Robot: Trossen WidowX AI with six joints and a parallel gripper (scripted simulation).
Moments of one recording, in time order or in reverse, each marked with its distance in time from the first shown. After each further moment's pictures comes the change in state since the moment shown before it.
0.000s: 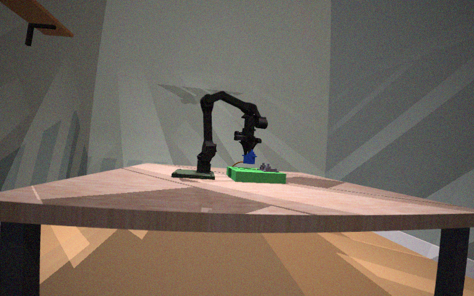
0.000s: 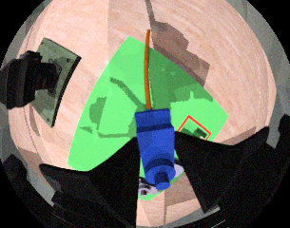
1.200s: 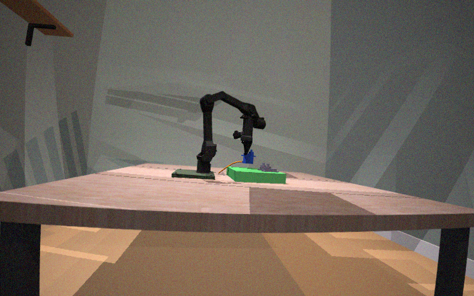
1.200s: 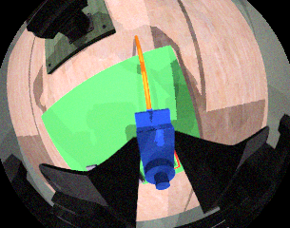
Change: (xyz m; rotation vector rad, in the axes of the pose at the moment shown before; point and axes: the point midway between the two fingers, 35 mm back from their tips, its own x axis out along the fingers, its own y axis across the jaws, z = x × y) arm 0.000 -0.007 0.015 -0.600 -0.001 -0.001
